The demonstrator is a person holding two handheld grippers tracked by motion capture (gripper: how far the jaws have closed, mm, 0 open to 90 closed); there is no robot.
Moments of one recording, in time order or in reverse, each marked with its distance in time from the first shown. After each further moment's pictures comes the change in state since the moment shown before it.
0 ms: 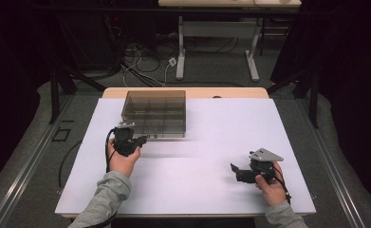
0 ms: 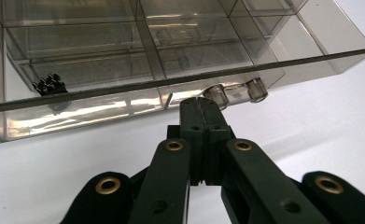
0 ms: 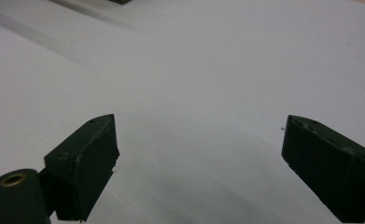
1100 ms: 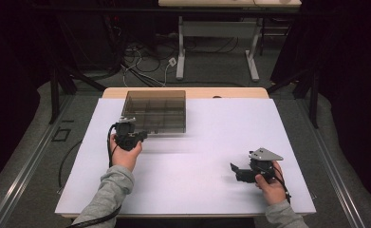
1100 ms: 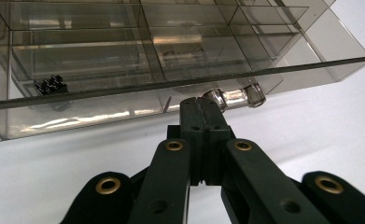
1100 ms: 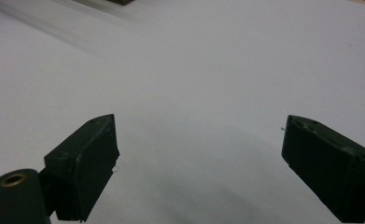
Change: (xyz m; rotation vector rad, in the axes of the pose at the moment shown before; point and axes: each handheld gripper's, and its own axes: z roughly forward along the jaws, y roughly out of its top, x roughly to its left) left arm 0.003 0.014 0.009 -0.020 0.011 -0.034; right arm -0.002 0.001 0.002 -0.004 0.007 -0.015
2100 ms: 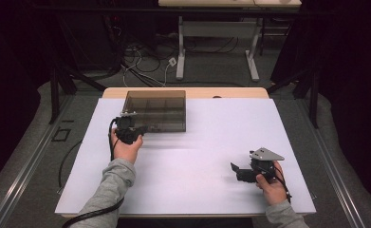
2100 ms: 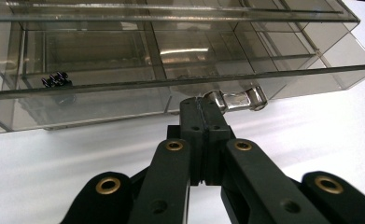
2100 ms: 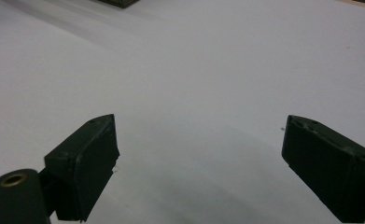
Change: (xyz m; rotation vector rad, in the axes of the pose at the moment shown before) left arm 0.005 0.017 0.009 0.003 0.028 -0.016; right arm -0.001 0.001 -0.002 -0.008 0.007 0.007
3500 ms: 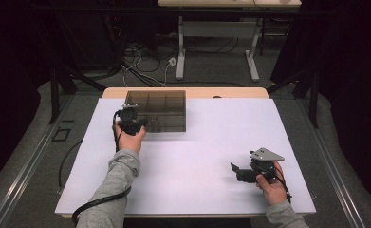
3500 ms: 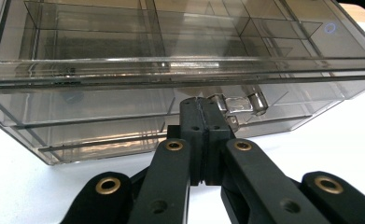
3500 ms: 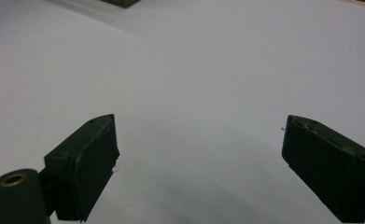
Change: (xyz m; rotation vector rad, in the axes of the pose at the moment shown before) left arm 0.003 0.021 0.020 -0.023 0.045 -0.037; right arm 0.000 0.000 -0.001 0.002 0.002 0.002
